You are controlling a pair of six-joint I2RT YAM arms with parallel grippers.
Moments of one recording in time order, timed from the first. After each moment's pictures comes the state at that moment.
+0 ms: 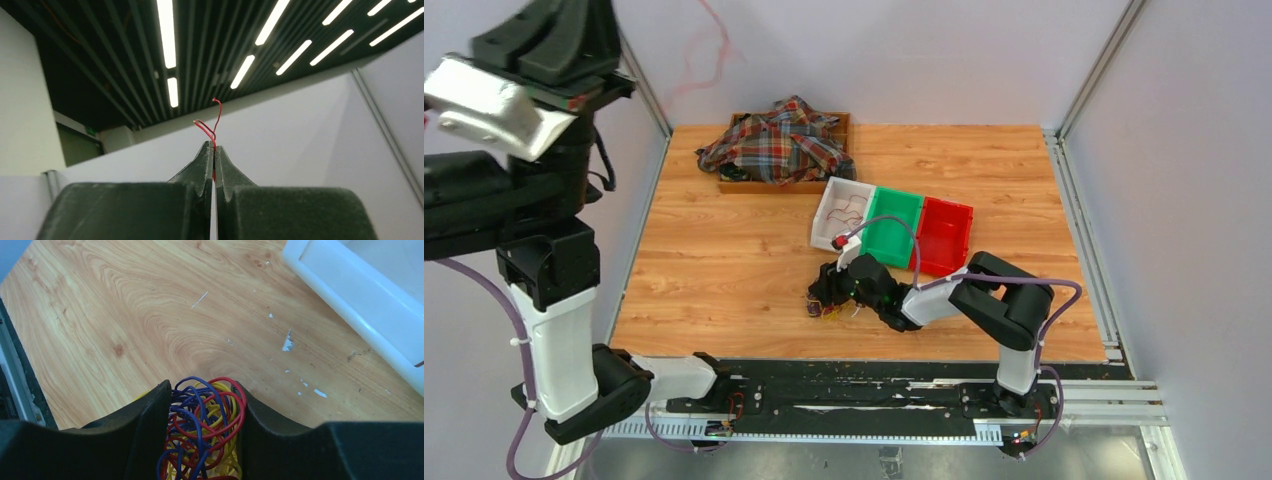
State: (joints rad) left arm -0.58 1.24 2.24 -0.08 0.11 0.52; right arm 1.02 1.85 0.75 0.76 0.04 0.43
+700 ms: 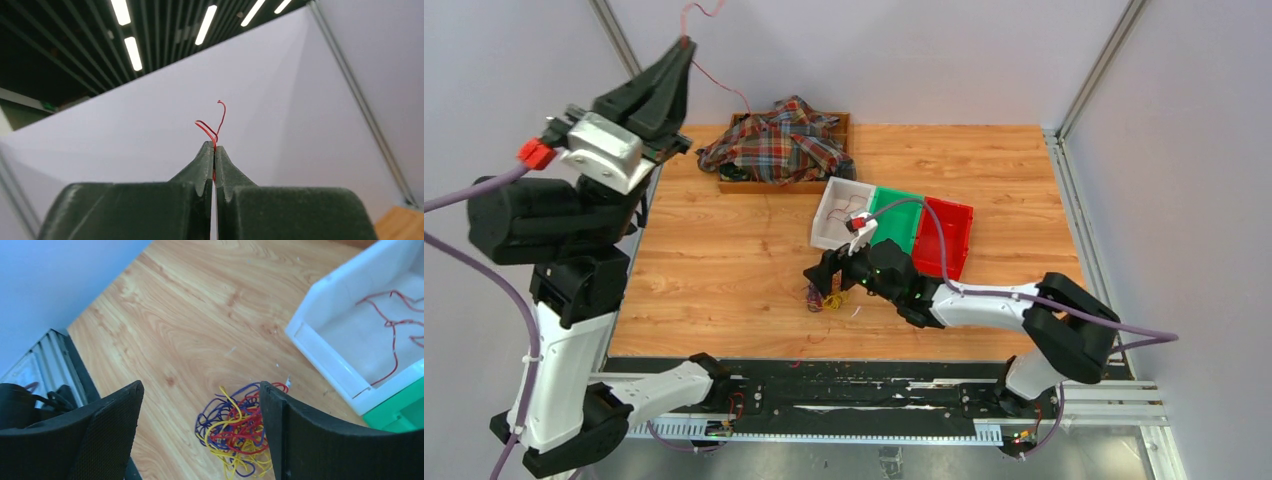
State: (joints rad) left arm -0.58 1.03 1.81 0.00 0.13 0.56; right arm 1.02 1.55 0.74 0.59 0.08 0.40
